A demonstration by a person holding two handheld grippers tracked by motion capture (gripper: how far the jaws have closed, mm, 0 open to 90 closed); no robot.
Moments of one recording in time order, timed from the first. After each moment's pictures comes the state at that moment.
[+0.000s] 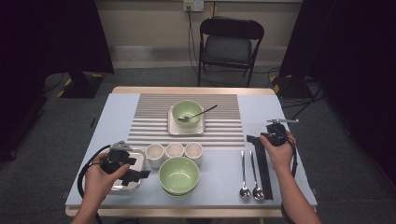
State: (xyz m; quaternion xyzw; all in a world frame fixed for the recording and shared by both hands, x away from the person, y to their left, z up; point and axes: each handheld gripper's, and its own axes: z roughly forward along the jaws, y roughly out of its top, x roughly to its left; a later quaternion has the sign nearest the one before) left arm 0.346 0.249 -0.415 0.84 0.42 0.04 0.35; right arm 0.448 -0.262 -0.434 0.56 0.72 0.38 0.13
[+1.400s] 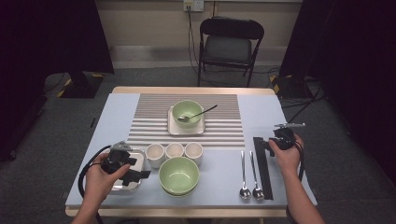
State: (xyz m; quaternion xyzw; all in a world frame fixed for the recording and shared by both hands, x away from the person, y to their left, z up) left arm 0.347 0.249 -0.417 0.84 0.42 0.04 0.35; right arm 0.443 -0.292 -0.448 0.58 0.73 0.33 0.16
